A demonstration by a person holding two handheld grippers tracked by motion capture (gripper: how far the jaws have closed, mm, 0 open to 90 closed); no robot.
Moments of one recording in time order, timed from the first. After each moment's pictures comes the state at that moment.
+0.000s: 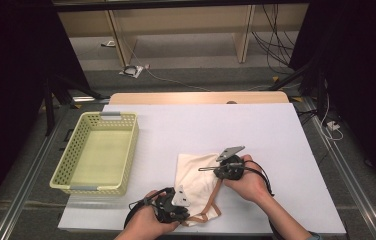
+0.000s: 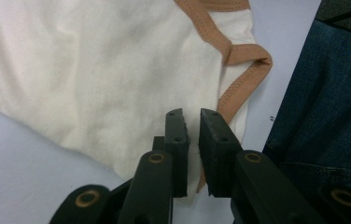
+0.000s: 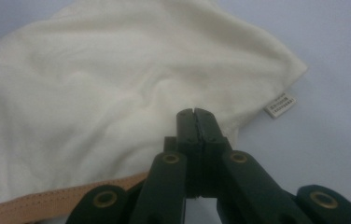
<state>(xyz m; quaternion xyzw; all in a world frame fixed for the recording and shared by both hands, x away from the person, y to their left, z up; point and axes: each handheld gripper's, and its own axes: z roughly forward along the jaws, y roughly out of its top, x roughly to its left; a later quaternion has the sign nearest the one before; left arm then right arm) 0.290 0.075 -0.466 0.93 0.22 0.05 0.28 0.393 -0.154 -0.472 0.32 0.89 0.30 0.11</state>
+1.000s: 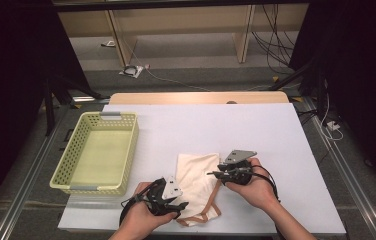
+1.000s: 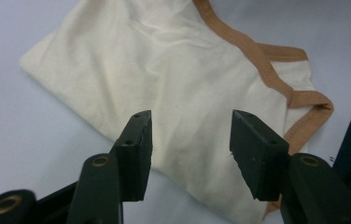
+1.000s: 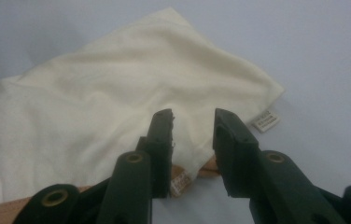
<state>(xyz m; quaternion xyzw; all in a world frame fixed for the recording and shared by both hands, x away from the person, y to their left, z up) 0.301 0.091 -0.455 0.90 0.25 0.14 0.33 0.376 -0.168 -0.467 0.31 0.86 0.37 0.14</state>
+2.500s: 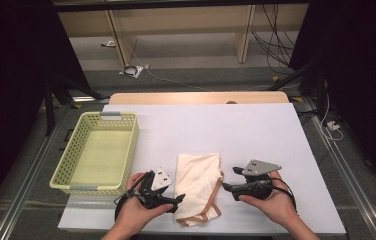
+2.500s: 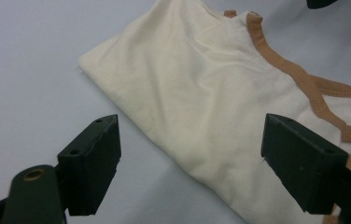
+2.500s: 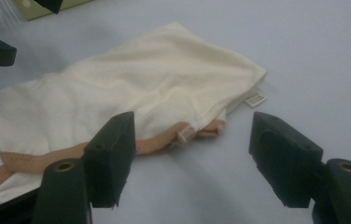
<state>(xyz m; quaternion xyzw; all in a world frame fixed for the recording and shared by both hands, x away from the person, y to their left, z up) 0.315 0.108 -0.456 0.86 0.32 0.17 0.37 0.342 -0.209 -0.469 0.31 0.83 0.44 0.15</state>
